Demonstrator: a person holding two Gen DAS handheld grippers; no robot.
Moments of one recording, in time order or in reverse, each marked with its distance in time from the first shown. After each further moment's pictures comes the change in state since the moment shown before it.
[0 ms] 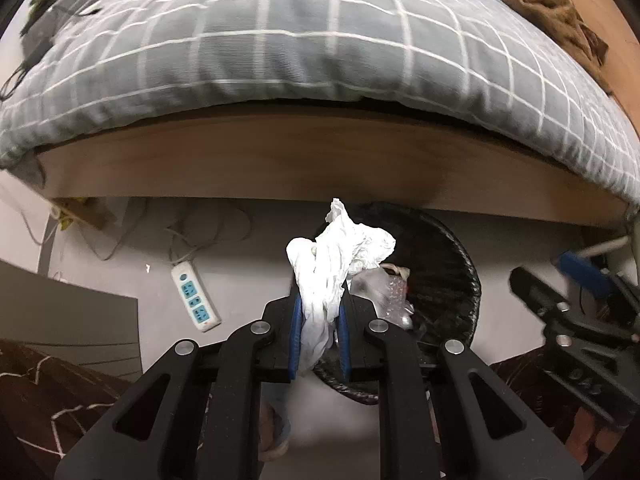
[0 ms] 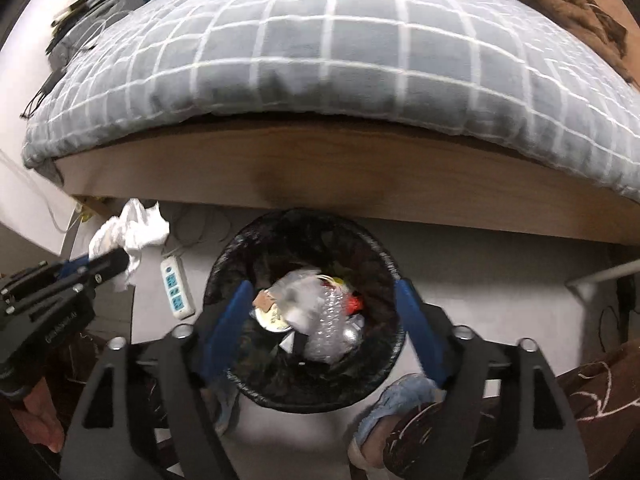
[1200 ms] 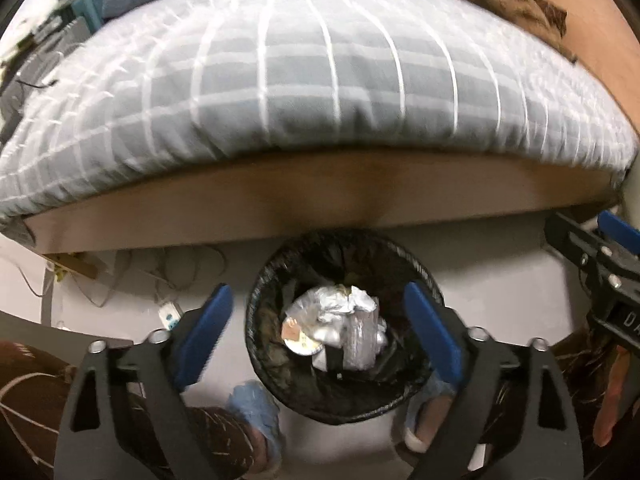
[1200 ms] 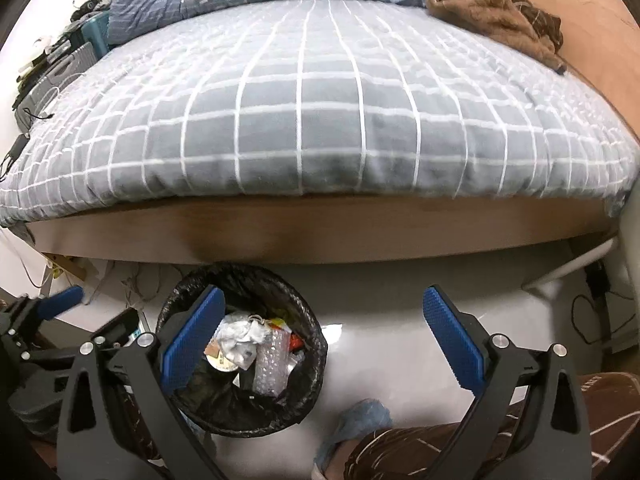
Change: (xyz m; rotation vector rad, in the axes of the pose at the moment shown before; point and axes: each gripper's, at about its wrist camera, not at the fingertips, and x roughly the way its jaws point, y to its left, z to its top) left arm -0.029 -0.076 0.014 0.122 -0.109 -0.006; right arm -0.051 -0.072 0.018 0.093 -0.156 -0.119
